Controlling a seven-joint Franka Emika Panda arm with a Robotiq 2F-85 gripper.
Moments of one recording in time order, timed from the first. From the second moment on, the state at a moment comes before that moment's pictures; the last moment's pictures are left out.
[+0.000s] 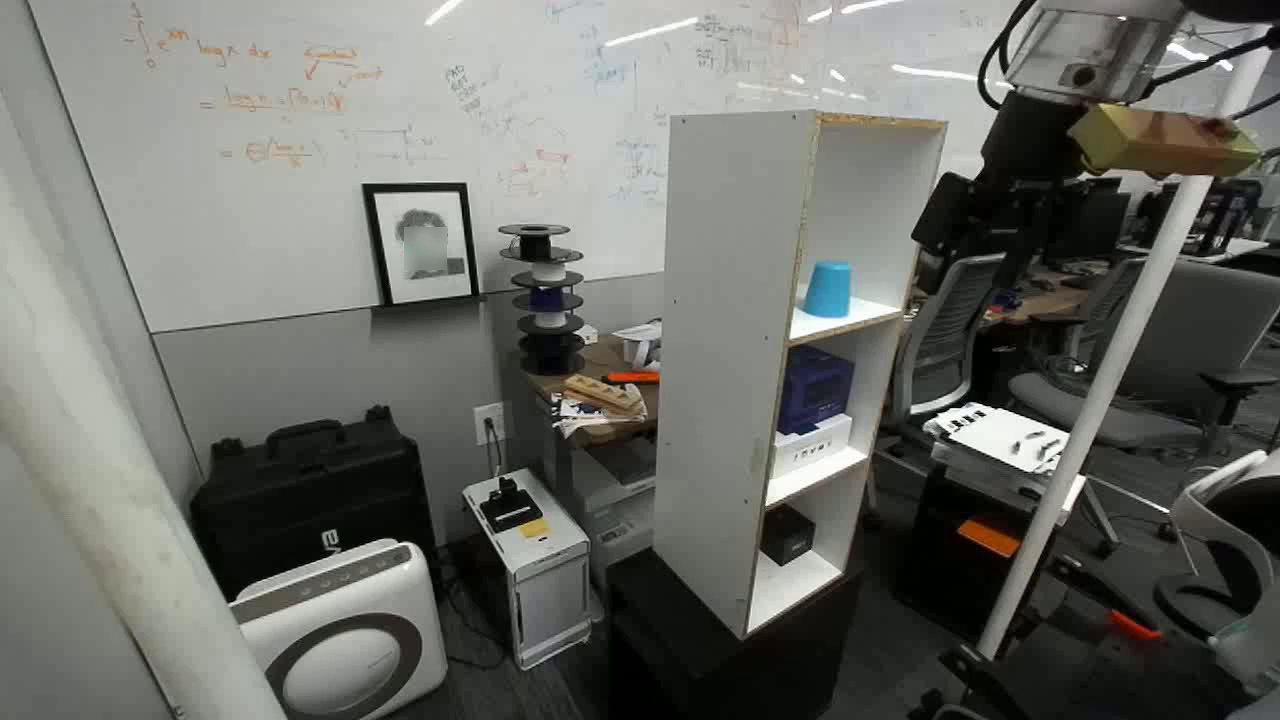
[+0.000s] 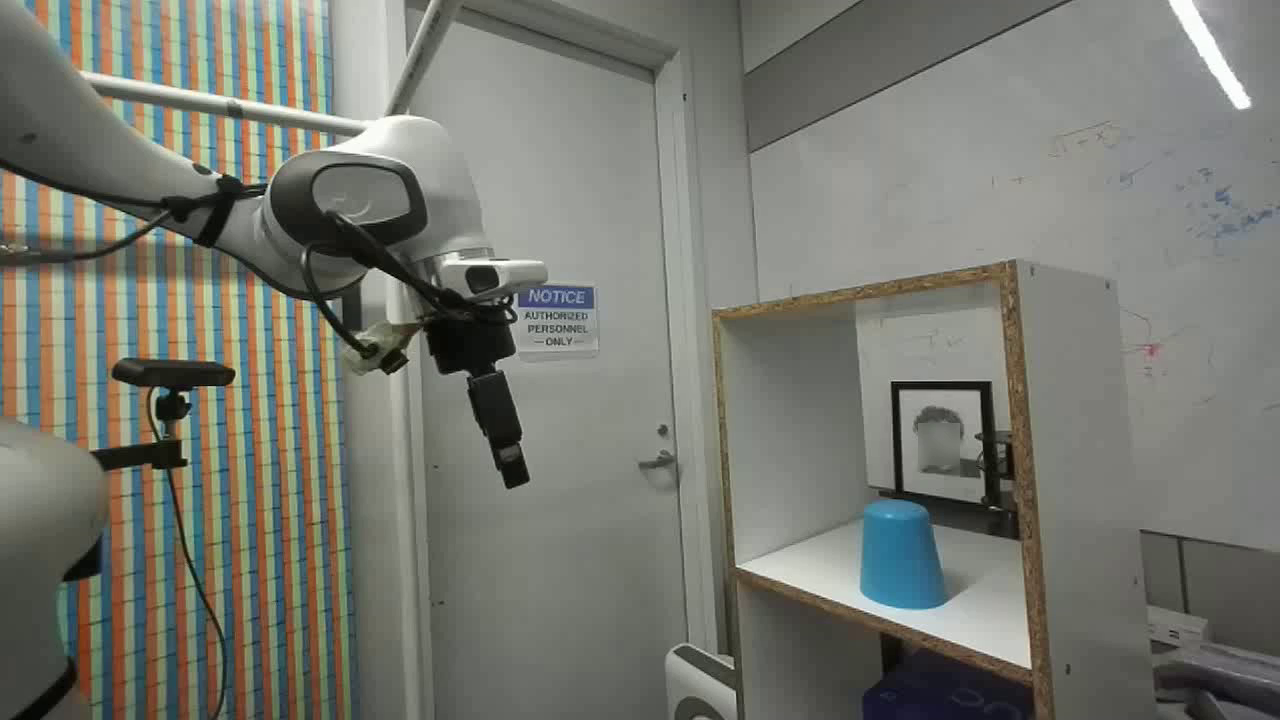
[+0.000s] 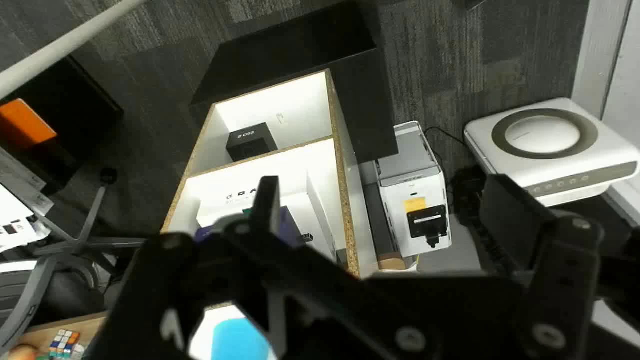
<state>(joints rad) 0.00 -0.88 0.20 -2.78 0.04 2.14 0.37</state>
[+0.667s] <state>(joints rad) 0.01 -0.88 0.17 -2.78 0.04 2.14 0.32</state>
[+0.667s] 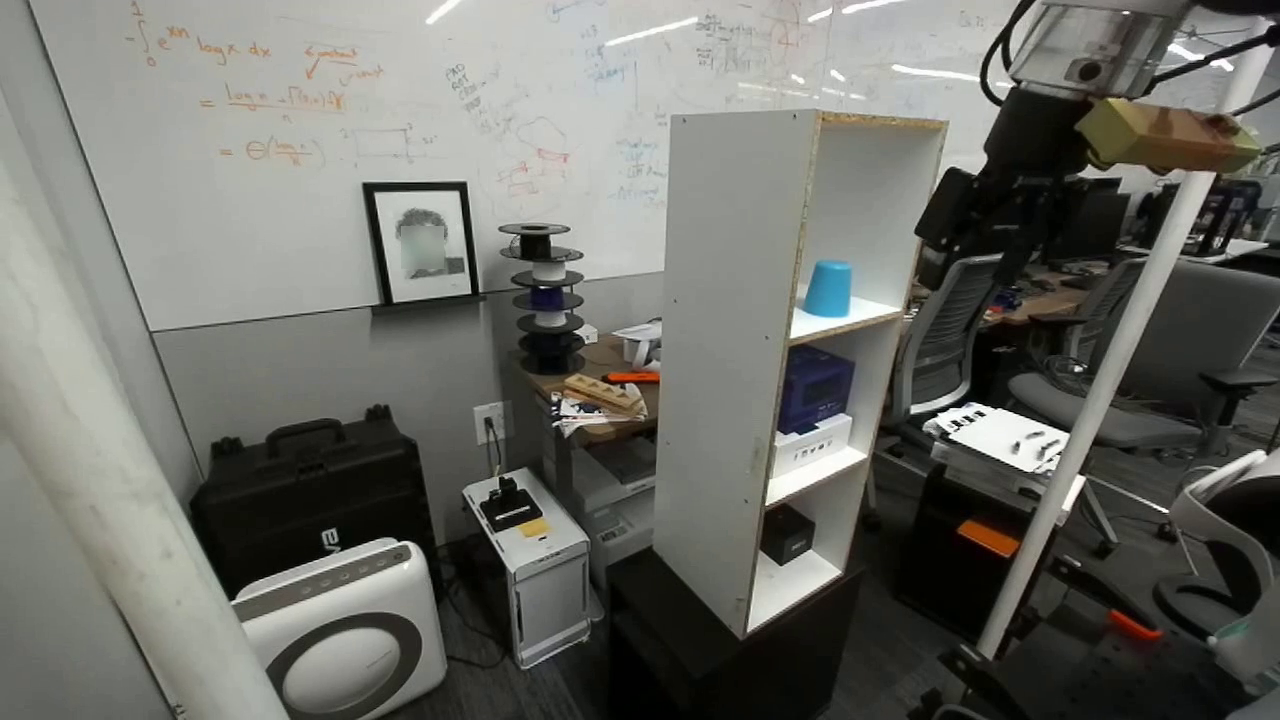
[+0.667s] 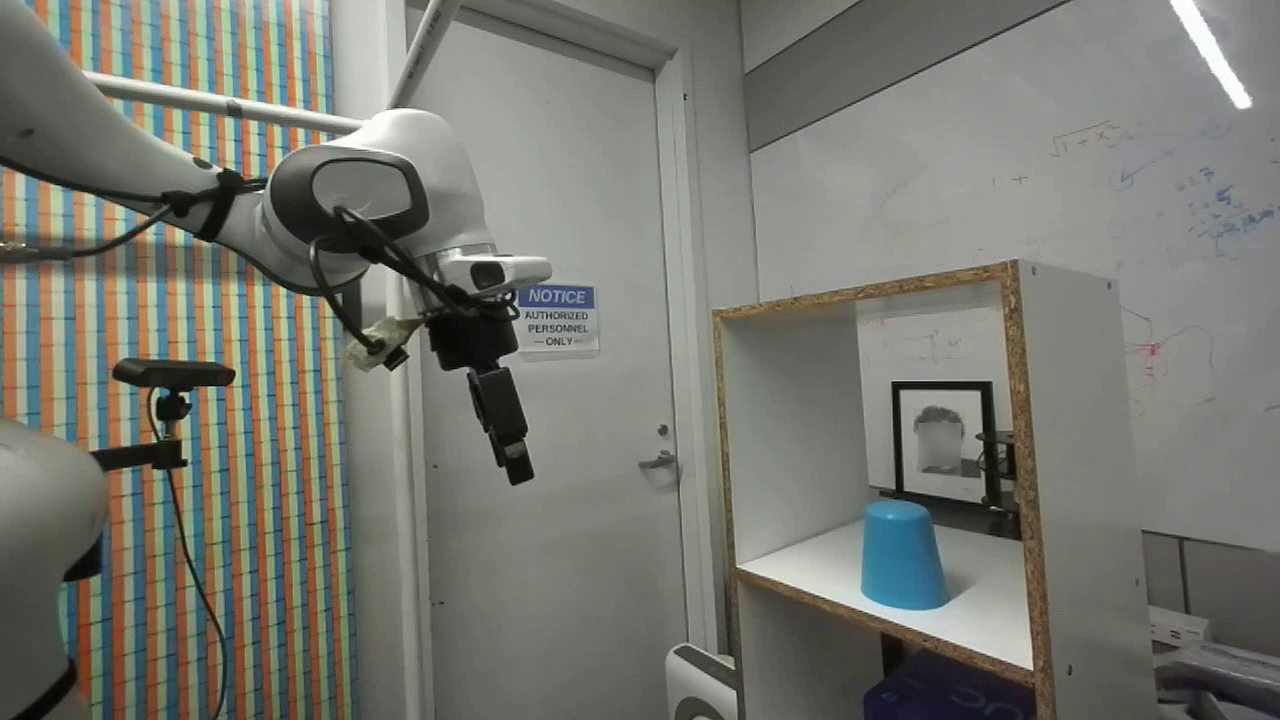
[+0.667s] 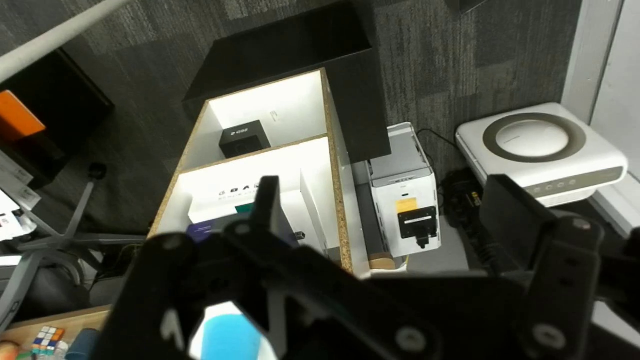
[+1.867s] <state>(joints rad) -0.14 -0.54 -0.30 -2.79 -0.09 2.89 -0.22</state>
